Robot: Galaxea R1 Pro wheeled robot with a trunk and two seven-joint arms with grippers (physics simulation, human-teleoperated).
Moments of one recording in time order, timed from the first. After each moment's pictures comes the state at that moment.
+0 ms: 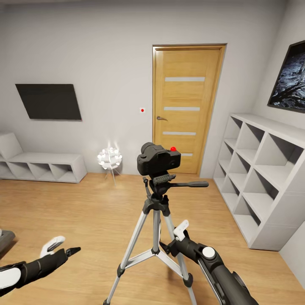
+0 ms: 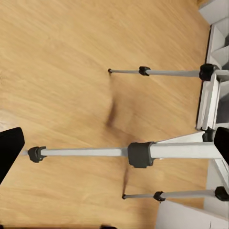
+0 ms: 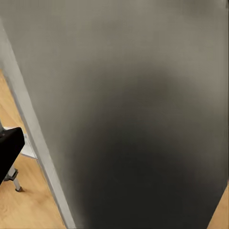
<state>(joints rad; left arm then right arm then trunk) -0.77 0.93 -1.61 -1.17 2.13 -0.06 -0.14 -0.37 0.00 0.23 -1.04 0.20 0.16 0.47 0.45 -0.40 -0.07</state>
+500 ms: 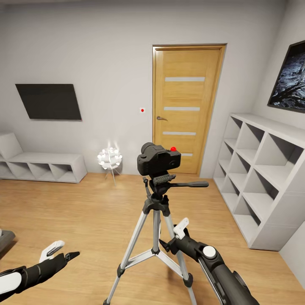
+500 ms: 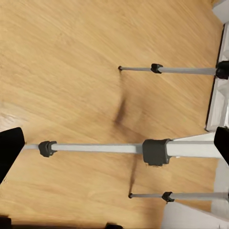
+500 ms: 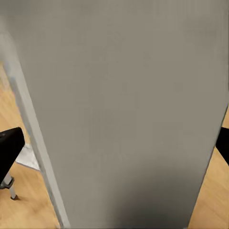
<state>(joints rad) -0.74 0.90 -1.61 -1.12 2.14 -0.06 -0.13 -0.37 0.00 0.23 -1.07 0.20 0.14 0.47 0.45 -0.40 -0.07</state>
